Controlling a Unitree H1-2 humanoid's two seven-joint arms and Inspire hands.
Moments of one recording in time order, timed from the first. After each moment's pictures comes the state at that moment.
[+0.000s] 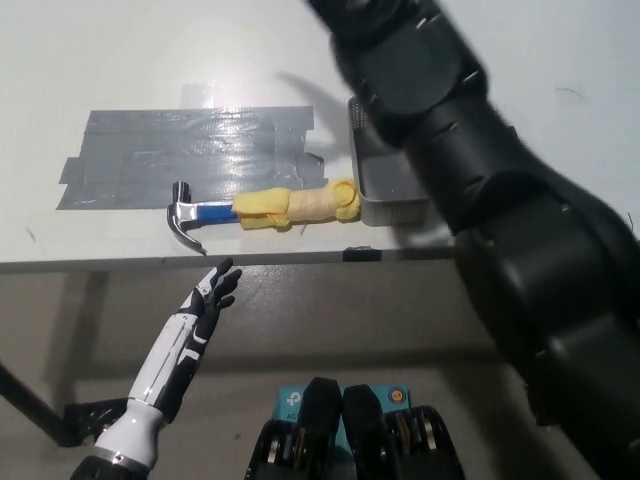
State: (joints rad) left_arm -0.05 0.18 -0.10 -0.17 0.07 -0.04 -0.14; right_arm -1.55 0.08 -0.02 1.10 -0.22 -0.01 0.15
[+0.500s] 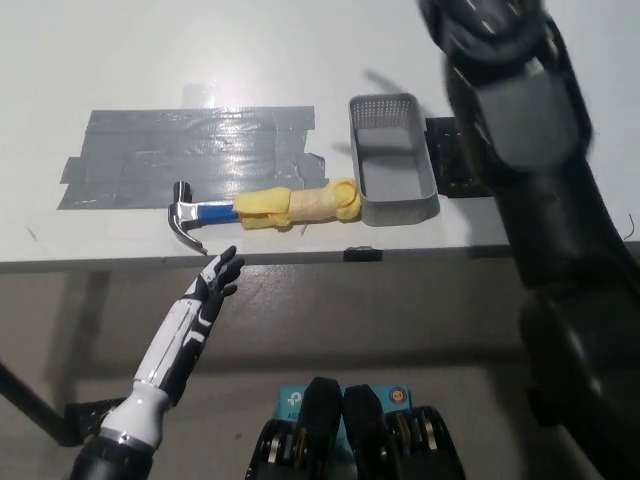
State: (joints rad) left_arm -0.11 0.18 -0.10 -0.10 0.07 -0.04 -0.14; right_arm -1.21 -0.03 -0.04 0.57 -0.16 0.08 0.22
